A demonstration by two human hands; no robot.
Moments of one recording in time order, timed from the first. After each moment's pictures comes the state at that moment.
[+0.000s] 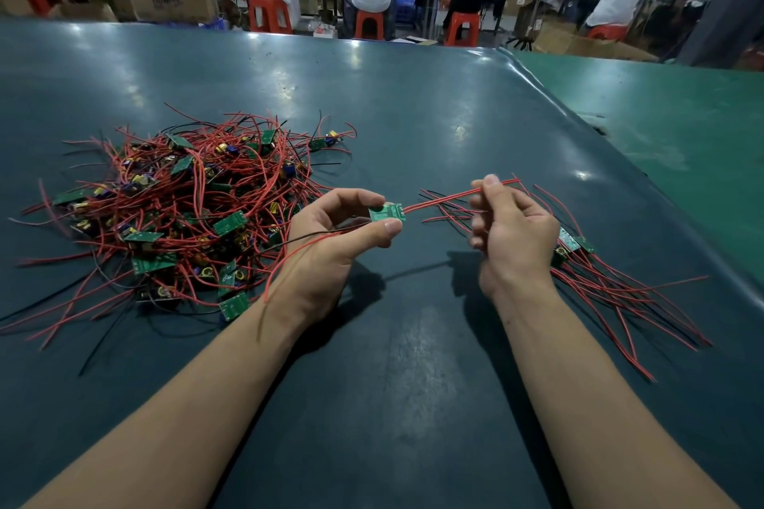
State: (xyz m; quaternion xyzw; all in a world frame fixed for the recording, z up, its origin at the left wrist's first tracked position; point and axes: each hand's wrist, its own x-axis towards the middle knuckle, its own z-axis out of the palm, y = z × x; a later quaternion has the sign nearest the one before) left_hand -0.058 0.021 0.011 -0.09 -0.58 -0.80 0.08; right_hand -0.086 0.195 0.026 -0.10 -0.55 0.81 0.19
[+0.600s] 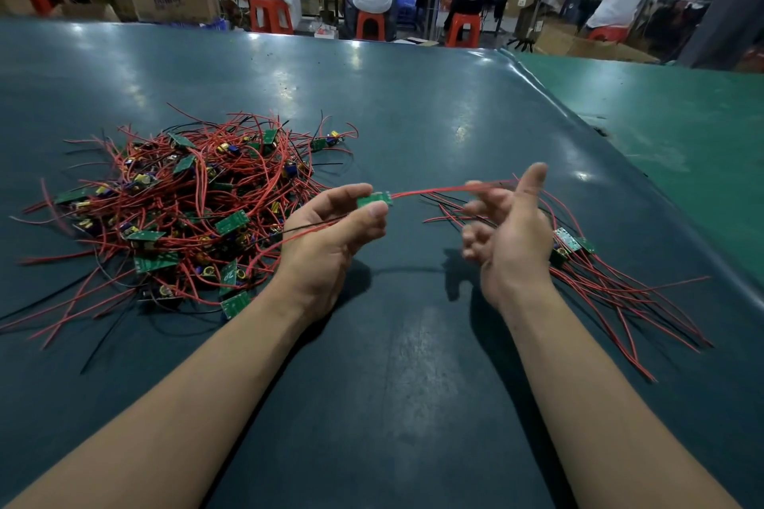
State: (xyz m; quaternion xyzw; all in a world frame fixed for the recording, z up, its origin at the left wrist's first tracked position) left_hand -0.059 0.023 0.015 -0.04 -0.49 -0.87 0.08; right_hand -0.083 0.194 0.025 -0.09 -0.56 0.82 0.10
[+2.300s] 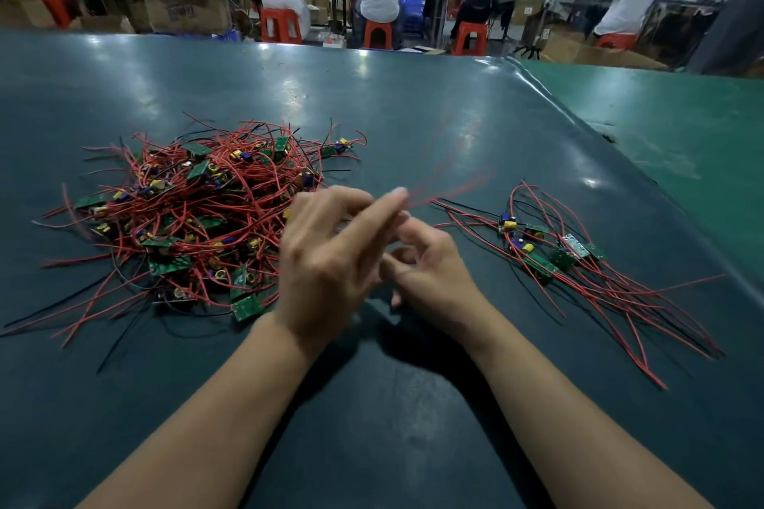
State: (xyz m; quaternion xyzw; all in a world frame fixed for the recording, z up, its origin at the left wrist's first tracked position) left_hand -0.041 0.012 0.016 -0.23 -0.76 -0.24 0.56; right_hand -0.058 0.144 0.010 0.21 -0.73 0.65 -0.01
